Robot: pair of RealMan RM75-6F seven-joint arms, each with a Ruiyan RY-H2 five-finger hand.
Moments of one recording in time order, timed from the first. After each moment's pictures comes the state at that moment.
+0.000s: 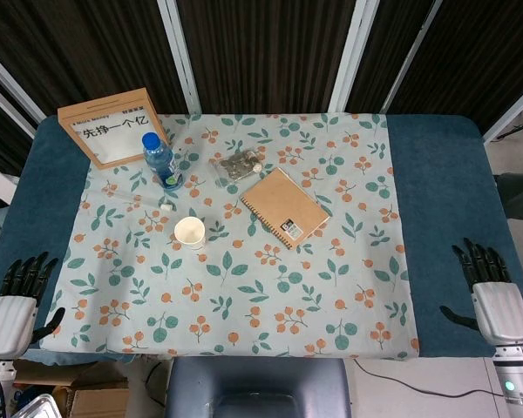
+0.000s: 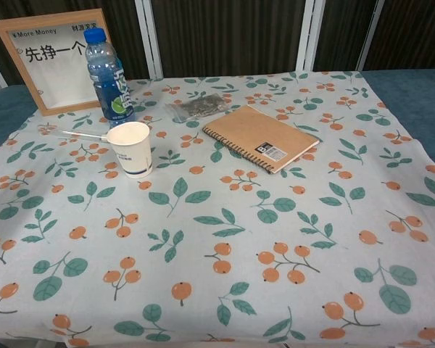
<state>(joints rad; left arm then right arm) -0.10 -1.18 -0.03 -1.56 1.58 1.53 0.11 0.08 -1.15 0.06 -1.58 -1.51 1.48 -0.09</state>
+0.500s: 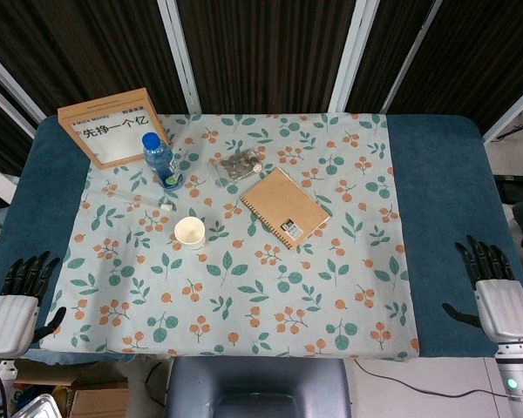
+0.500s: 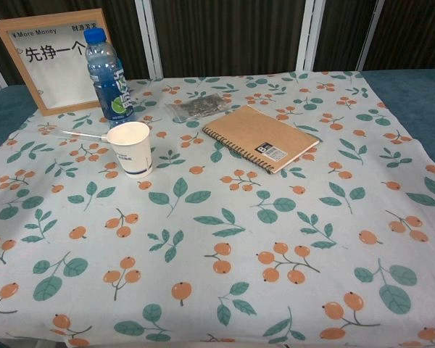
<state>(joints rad) -0.11 -1.18 -0.03 -1.57 1.58 1.53 0.12 0.08 -1.14 0.07 -1.59 -1.50 1.48 -0.08</state>
